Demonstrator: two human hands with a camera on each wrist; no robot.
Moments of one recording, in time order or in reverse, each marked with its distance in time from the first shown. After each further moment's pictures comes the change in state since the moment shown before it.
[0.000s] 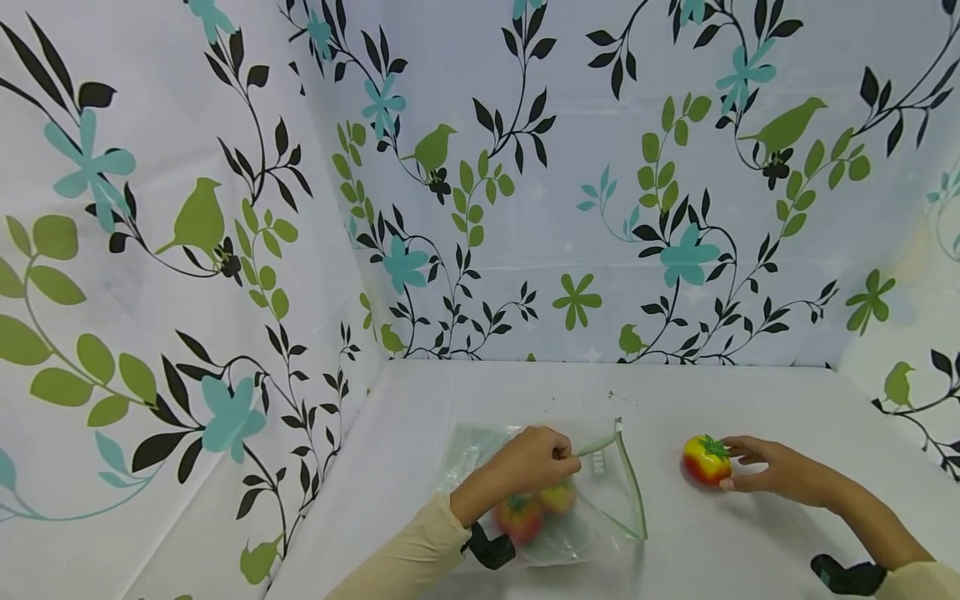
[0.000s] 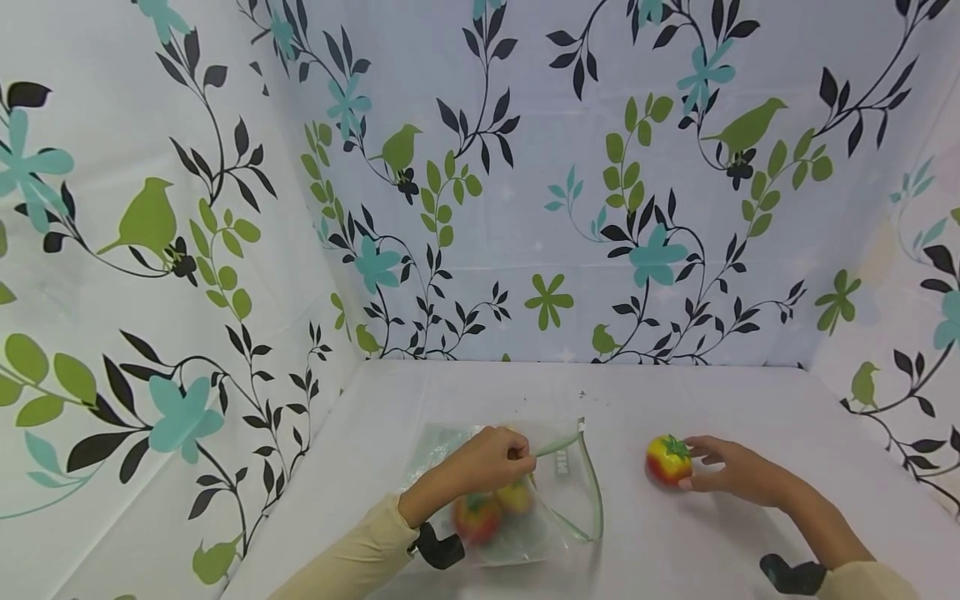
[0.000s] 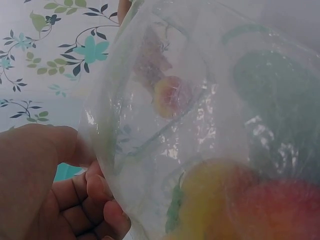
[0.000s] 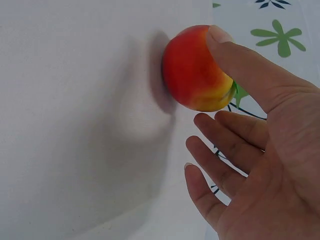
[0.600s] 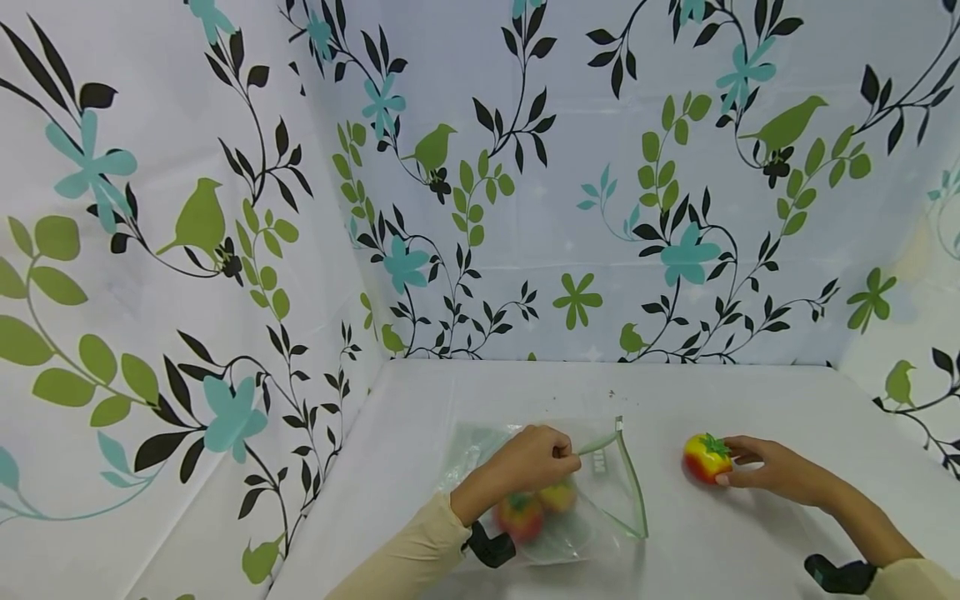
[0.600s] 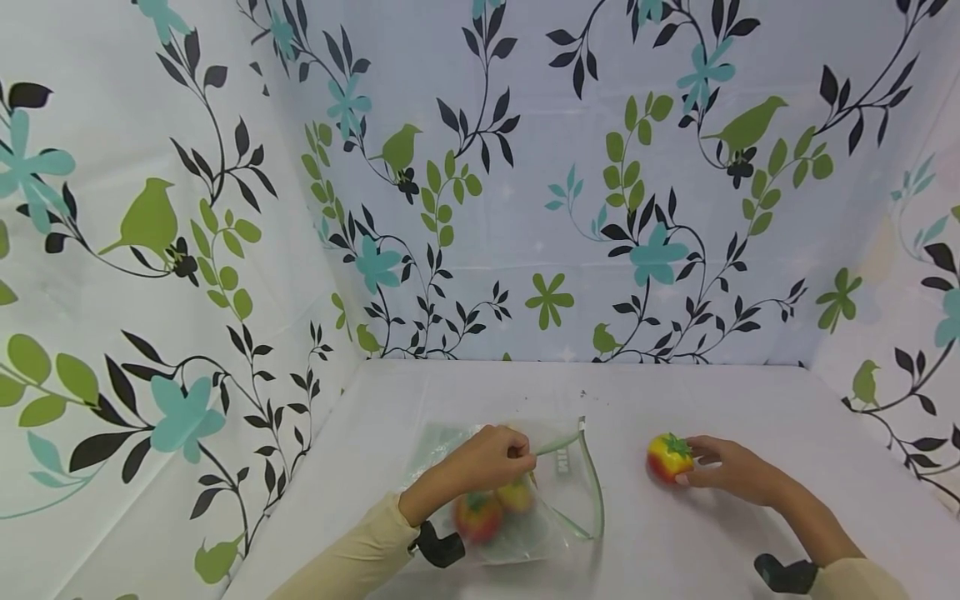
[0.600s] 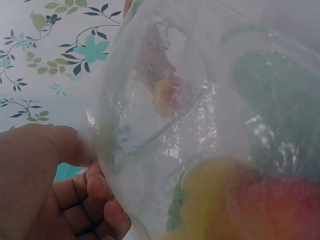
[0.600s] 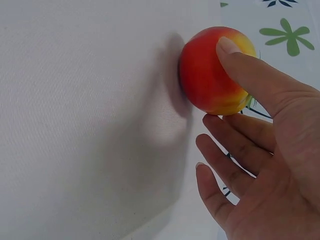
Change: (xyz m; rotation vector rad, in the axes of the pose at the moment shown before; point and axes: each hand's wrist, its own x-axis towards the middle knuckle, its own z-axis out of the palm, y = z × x) left_hand 0.001 -0.002 0.001 0.017 -0.002 -0.009; right_hand 0.006 0.005 0.008 0.010 0.048 -0.008
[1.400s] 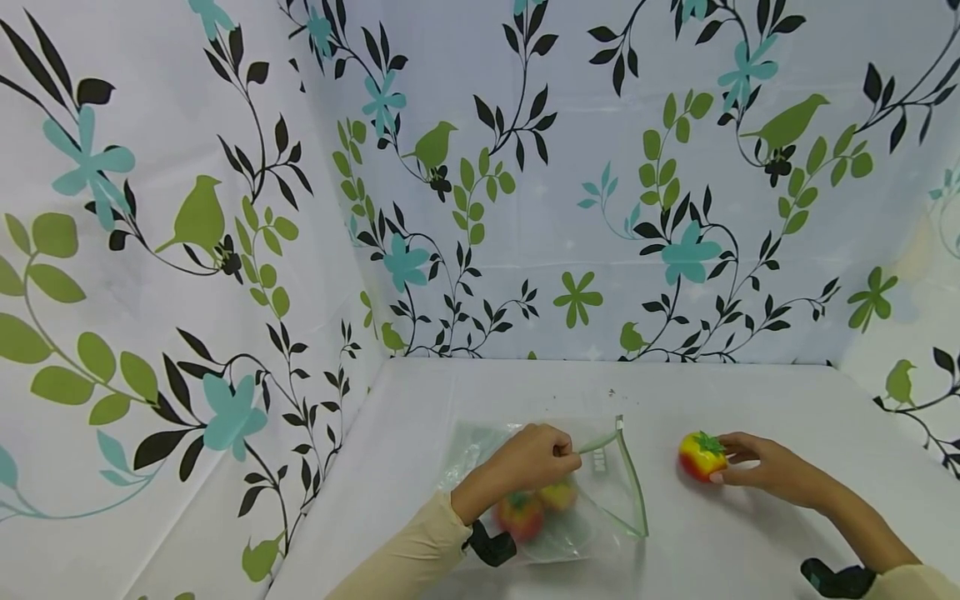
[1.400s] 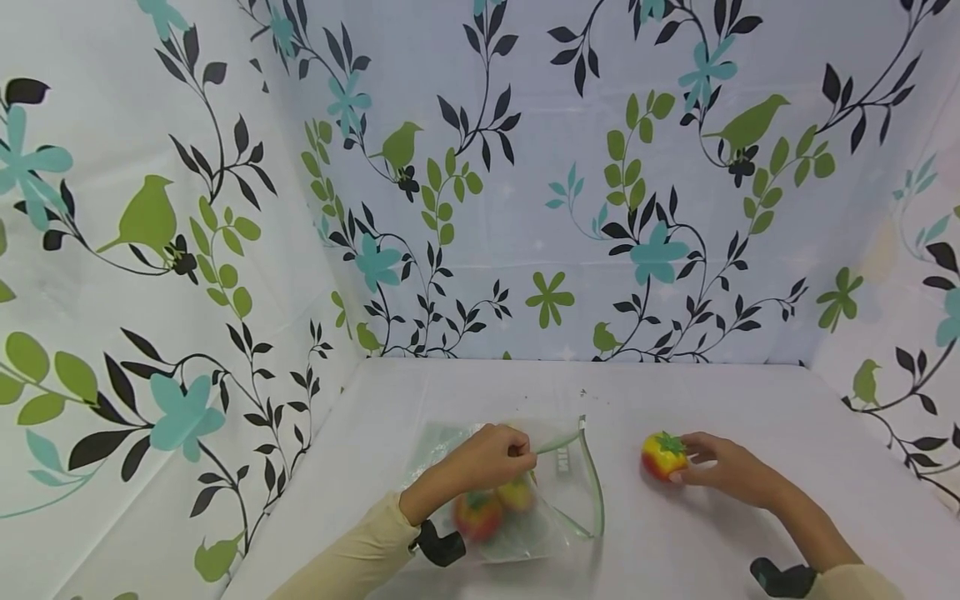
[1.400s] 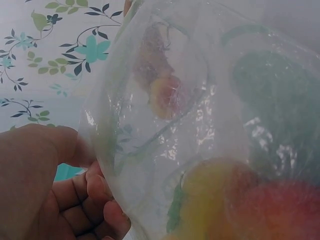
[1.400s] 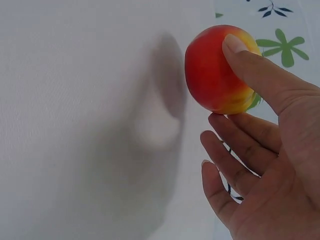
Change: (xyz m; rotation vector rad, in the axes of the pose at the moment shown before) left_hand -0.001 0.002 -0.001 -0.016 0.007 -0.012; right_hand -0.001 -0.009 0.009 0.021 0.050 -0.011
